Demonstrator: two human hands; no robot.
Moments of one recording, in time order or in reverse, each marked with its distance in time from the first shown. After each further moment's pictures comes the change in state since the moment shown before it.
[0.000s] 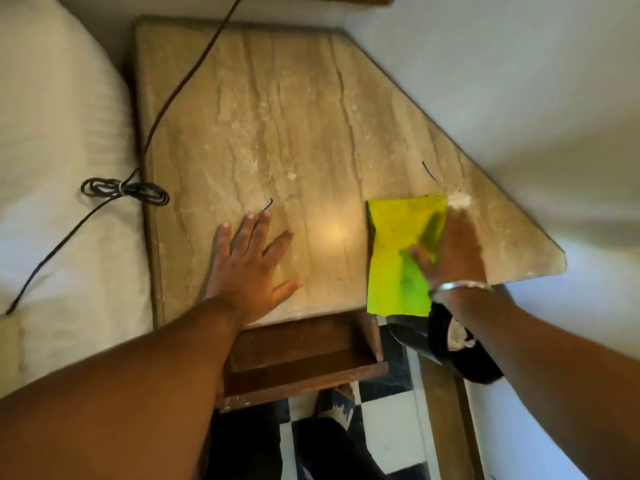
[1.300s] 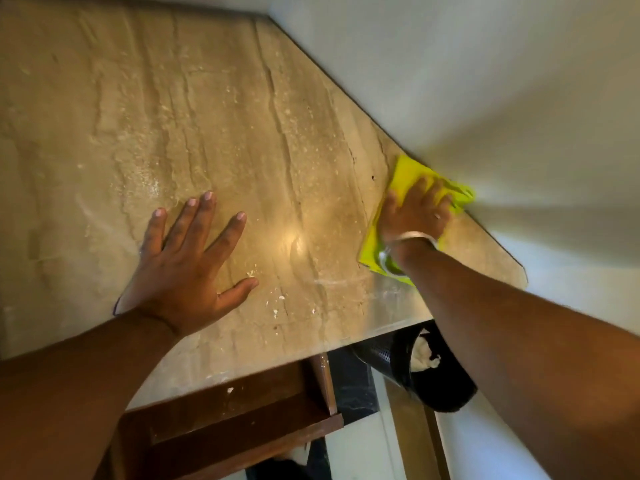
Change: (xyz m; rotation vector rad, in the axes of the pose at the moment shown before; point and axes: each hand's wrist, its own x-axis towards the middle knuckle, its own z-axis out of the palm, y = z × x) left_hand 0.078 0.012 0.001 -0.007 0.120 0.051; right_hand 0.138 0.012 0.025 -0.168 0.095 0.322
